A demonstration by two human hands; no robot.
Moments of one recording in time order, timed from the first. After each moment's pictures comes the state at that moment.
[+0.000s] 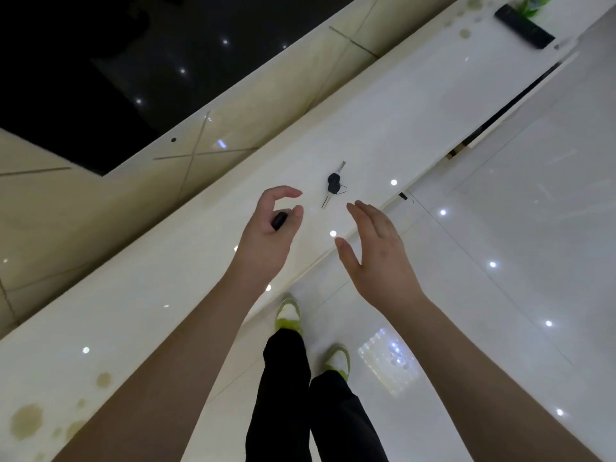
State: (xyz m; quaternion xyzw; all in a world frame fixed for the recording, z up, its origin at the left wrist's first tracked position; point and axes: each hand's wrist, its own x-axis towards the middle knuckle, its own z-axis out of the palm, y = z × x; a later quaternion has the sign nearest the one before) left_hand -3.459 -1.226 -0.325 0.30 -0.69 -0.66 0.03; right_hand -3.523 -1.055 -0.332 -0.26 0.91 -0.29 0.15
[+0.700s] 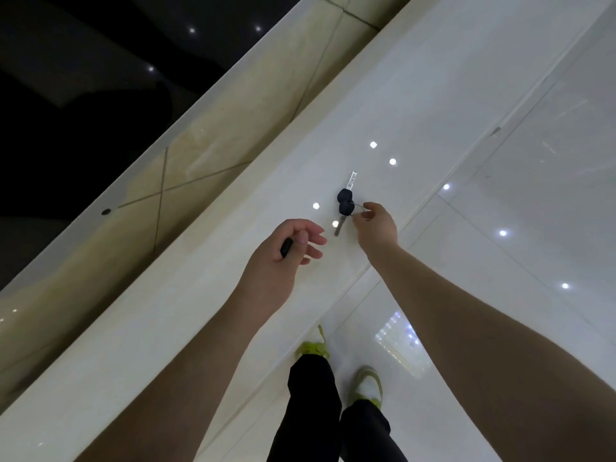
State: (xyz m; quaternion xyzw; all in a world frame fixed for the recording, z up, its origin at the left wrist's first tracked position) left_hand -3.532 -1.283 -0.431 0.23 -0.73 -0.65 -0.07; right_hand -3.656 -1.136 -0.553 0.17 0.84 -0.43 0.28
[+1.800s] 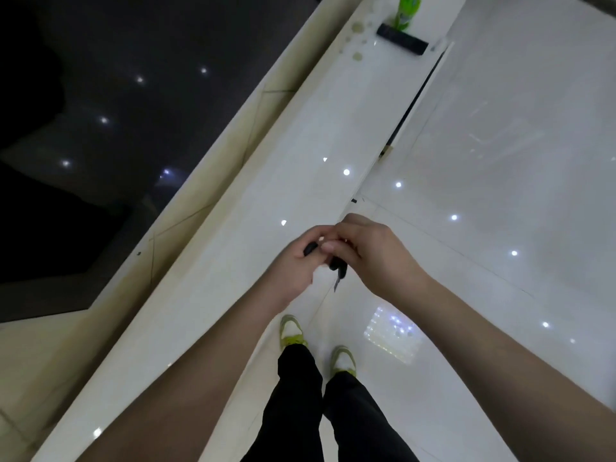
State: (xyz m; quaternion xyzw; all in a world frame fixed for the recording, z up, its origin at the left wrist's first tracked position) left_hand -3.556 -1.192 -0.265 0.13 -0.65 -0.71 -0.23; right_hand -3.599 -1.038 -0.222 -0.19 0.87 -0.41 0.21
